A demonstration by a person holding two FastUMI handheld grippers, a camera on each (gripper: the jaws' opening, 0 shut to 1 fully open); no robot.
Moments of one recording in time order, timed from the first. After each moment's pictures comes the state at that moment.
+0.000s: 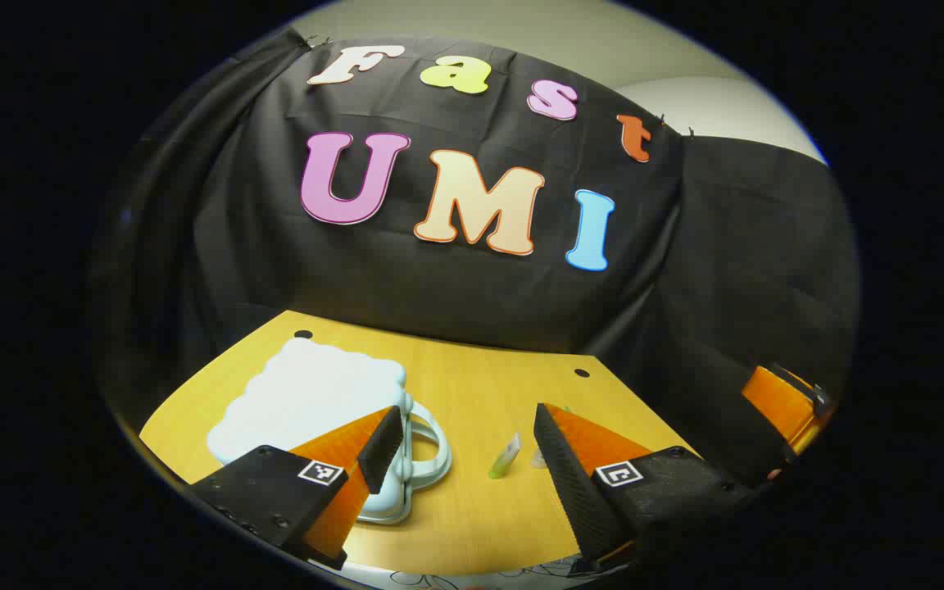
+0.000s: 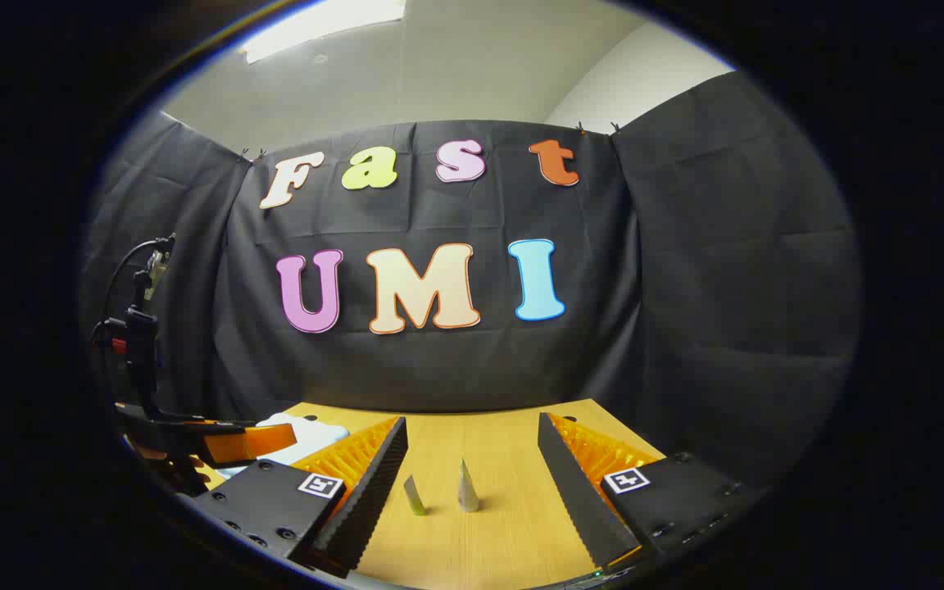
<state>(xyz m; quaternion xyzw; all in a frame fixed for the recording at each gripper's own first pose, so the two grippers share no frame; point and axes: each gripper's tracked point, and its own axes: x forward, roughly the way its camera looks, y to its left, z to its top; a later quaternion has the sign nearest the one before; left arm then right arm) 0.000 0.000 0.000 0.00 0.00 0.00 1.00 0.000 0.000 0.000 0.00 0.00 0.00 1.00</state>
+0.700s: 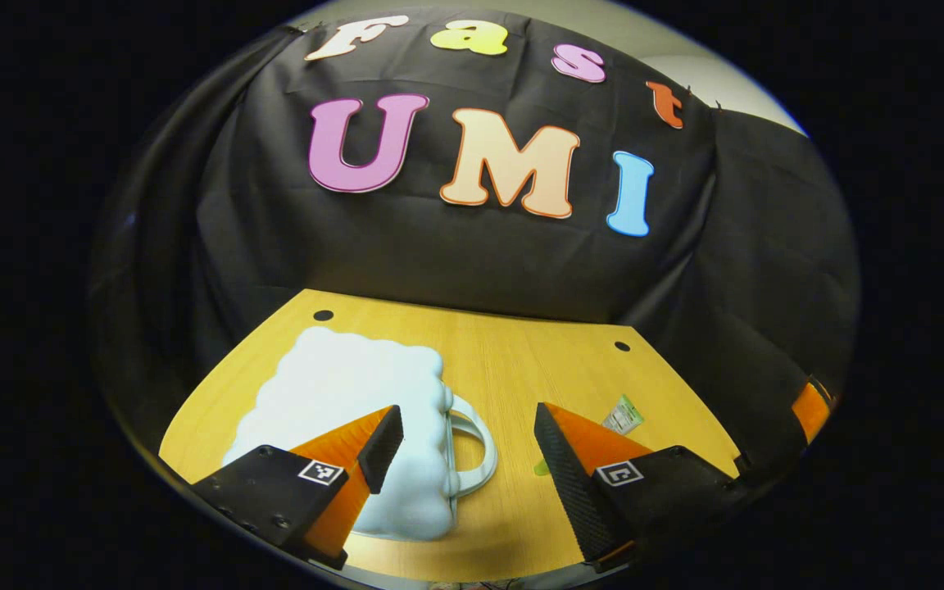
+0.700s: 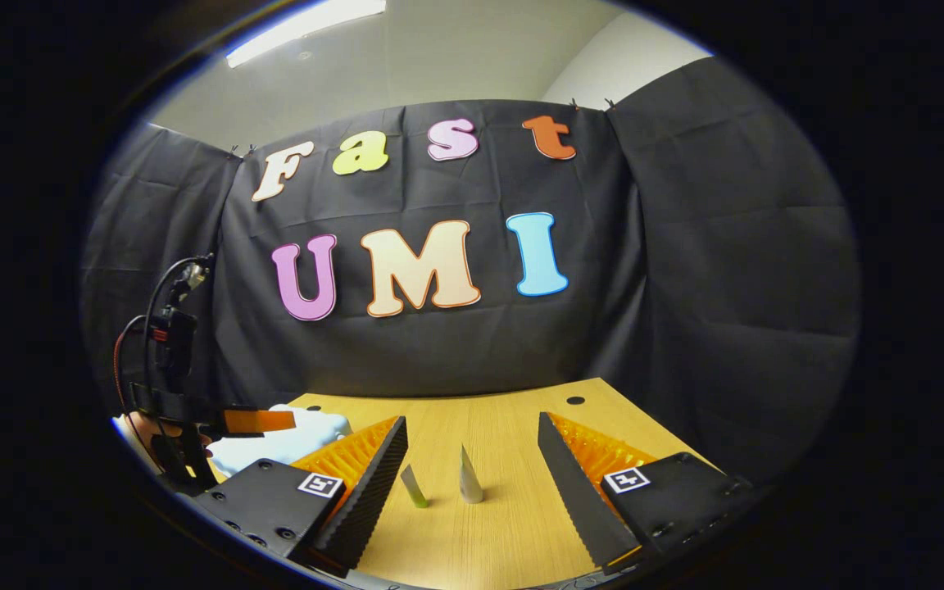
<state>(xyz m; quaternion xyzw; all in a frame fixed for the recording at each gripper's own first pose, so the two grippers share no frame) 0.062 0.034 -0.015 0.01 0.10 0.02 0.99 0.022 -0.013 -0.032 0.03 0.04 0.01 1.00</state>
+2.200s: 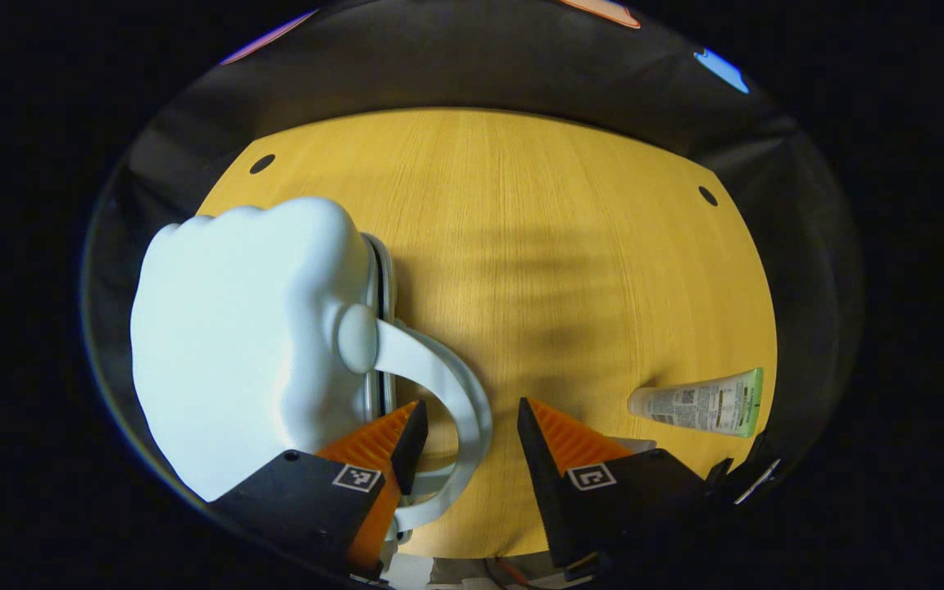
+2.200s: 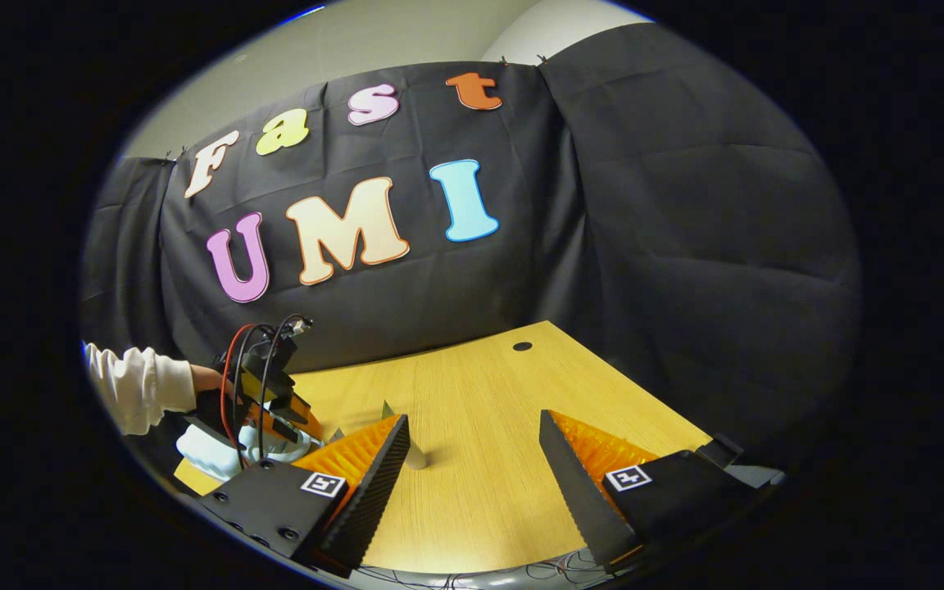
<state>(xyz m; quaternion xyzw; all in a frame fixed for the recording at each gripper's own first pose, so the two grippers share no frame) 0.176 0.036 -0.156 0.00 0.47 0.10 0.88 0.025 -0.108 -0.102 0.07 0.12 -0.07 0.99</state>
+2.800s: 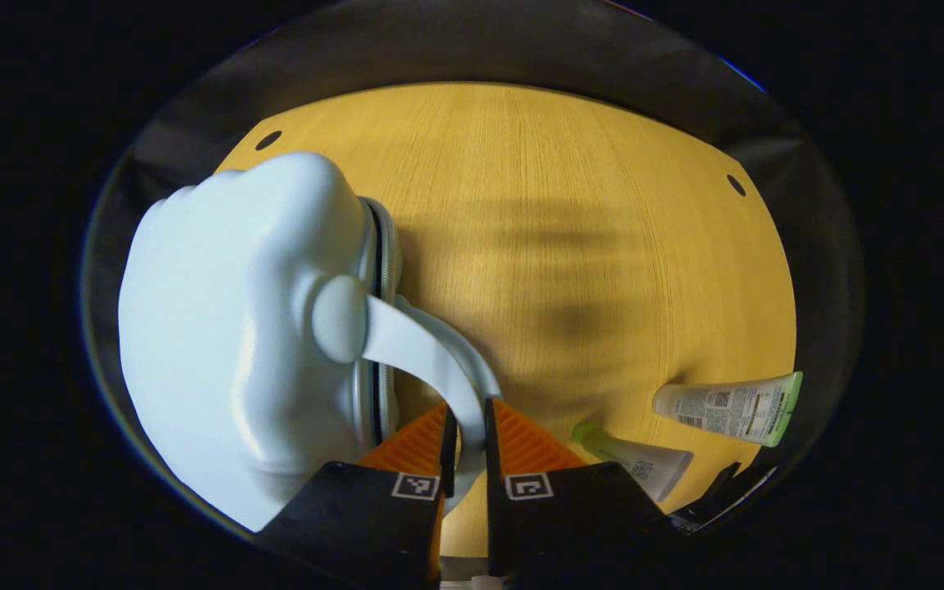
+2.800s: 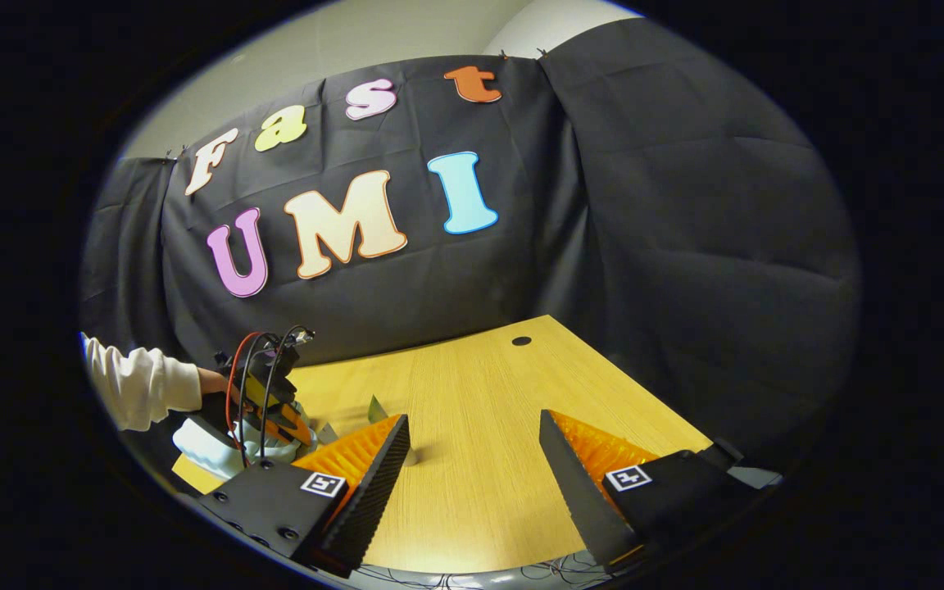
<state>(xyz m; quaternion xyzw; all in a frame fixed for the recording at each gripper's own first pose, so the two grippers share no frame) 0.174 0.040 -0.181 0.00 0.50 0.13 0.86 0.031 -0.129 -0.114 0.08 0.13 -0.06 0.99</state>
